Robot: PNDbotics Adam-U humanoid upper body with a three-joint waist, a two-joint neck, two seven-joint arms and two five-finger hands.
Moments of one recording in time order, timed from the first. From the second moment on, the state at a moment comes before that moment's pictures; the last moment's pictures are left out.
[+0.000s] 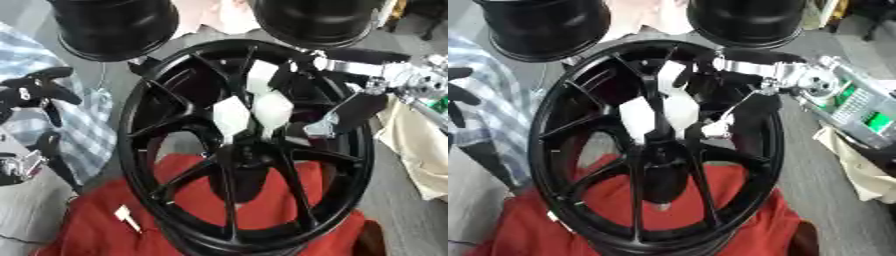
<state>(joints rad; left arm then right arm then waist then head) -0.50 0.48 -0.21 -1.64 -0.02 -0.56 -0.56 -0.36 -0.99 0.31 -1.99 0.01 0.11 0.44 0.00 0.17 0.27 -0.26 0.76</state>
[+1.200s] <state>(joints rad) -0.51 0.48 -0.21 -1.64 -0.03 -0.56 -0.56 -0.35 -0.97 0.33 -1.99 0.09 0.14 0.44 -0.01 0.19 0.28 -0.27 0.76</state>
